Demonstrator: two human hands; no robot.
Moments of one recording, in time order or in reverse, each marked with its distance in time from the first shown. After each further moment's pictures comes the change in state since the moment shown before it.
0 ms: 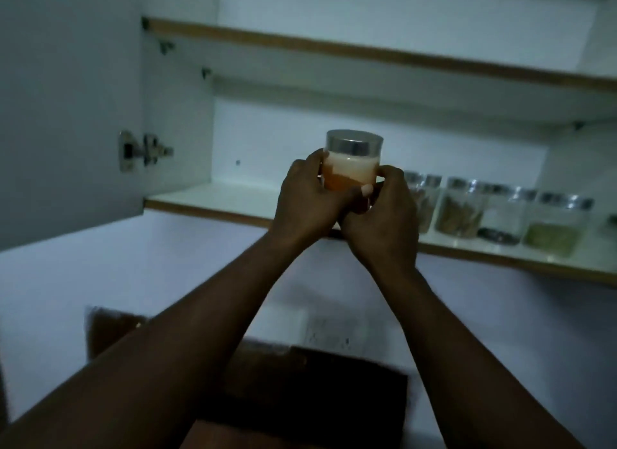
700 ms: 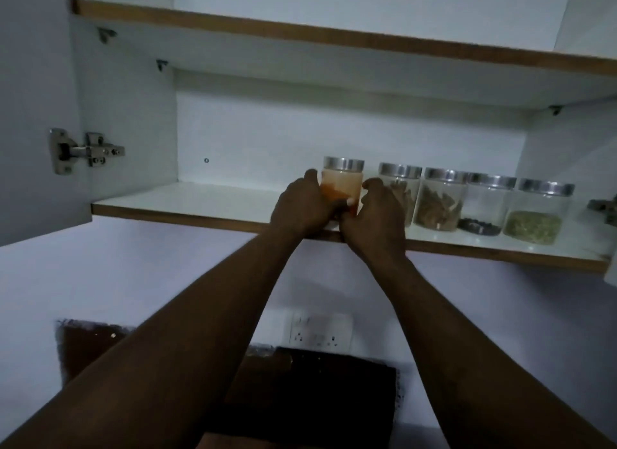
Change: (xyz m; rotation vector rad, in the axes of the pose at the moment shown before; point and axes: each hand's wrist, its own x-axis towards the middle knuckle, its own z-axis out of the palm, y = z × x) left_hand 0.063 -0.060 0.075 0.473 -0.165 -0.092; right_hand 0.038 0.078 0.010 -0.231 -0.121 0.061
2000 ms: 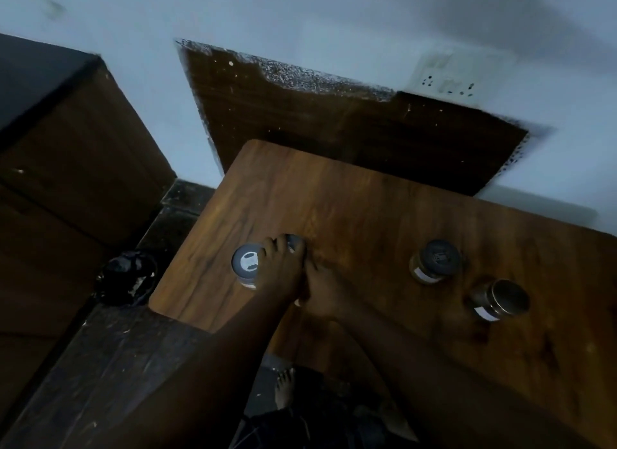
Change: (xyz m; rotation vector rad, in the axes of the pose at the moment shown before) left_hand -0.568 -0.310 0.017 0.714 -0.704 -0.370; right_hand -0.592 -0.022 0.161 0.011 -1.438 0.081
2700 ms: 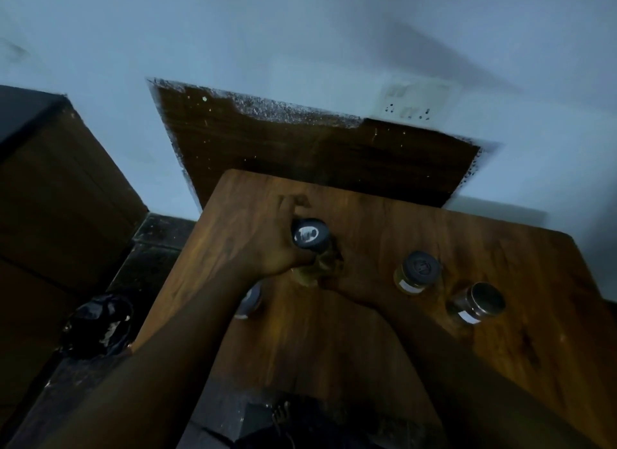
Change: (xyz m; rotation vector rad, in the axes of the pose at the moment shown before) left_hand 0.051 -0.040 -0.132 -0.477 0.210 0.345; right_hand -0.035 -0.001 -0.107 0.467 0.171 -0.024
